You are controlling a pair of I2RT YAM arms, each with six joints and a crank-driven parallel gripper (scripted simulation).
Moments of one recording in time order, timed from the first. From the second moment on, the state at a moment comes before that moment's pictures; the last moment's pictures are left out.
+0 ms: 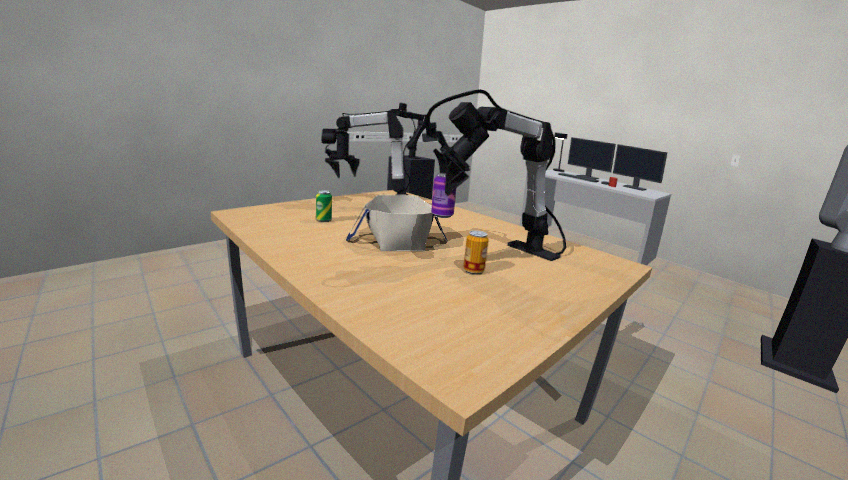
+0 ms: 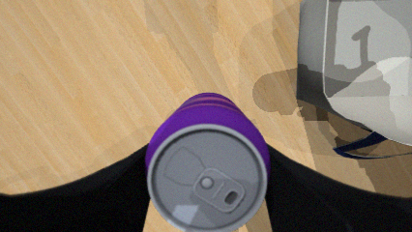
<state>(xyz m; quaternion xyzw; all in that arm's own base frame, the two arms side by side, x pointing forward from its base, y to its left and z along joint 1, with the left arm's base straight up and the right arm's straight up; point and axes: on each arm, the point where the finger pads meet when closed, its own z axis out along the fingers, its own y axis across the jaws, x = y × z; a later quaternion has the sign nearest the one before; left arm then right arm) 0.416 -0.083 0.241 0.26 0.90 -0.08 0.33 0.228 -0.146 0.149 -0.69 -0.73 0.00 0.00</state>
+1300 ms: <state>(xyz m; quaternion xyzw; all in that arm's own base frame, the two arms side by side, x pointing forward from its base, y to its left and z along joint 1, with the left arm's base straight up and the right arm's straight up) 0.407 -0.137 0.242 0.26 0.90 -0.09 0.33 0.228 -0.146 0.149 -0.69 -0.73 0.00 0.00</state>
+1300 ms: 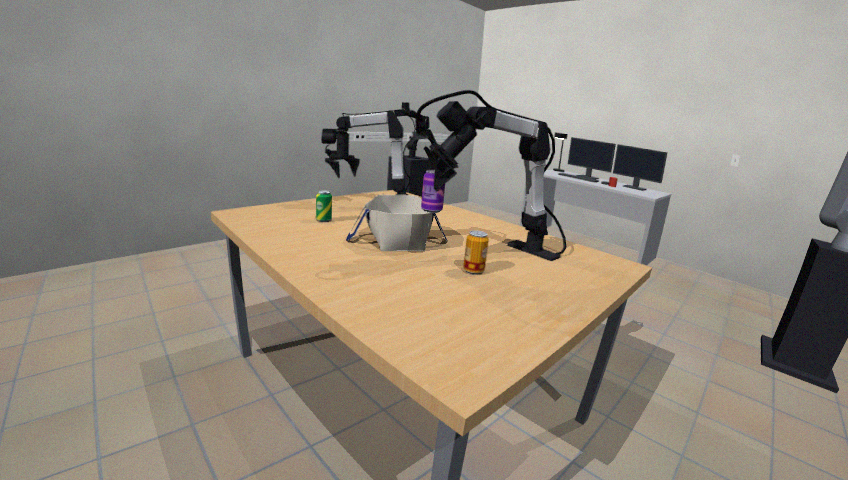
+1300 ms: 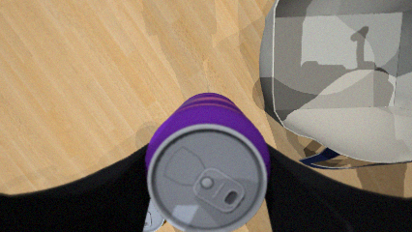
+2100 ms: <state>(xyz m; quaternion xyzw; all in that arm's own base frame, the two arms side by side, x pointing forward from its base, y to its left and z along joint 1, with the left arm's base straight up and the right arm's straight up) 0.408 -0.177 0.240 0.26 0.90 -0.08 0.33 0.228 -0.146 0.149 -0.69 -0.73 0.00 0.00</state>
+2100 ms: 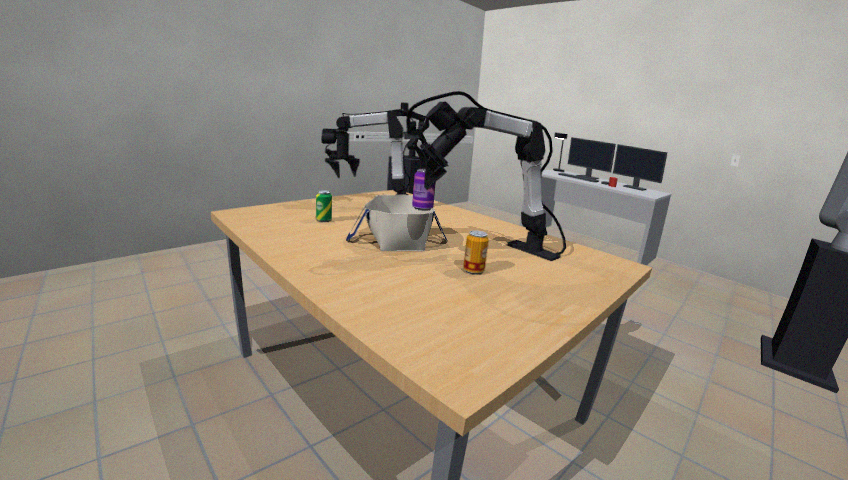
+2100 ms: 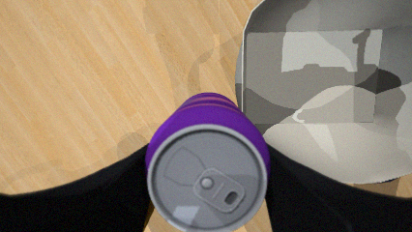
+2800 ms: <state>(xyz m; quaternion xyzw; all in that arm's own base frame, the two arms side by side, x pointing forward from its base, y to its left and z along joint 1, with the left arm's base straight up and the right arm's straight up) 0.405 -0.180 0.243 0.25 0.90 -0.08 0.34 0.228 -0.146 0.149 -0.69 -0.73 0.00 0.00</state>
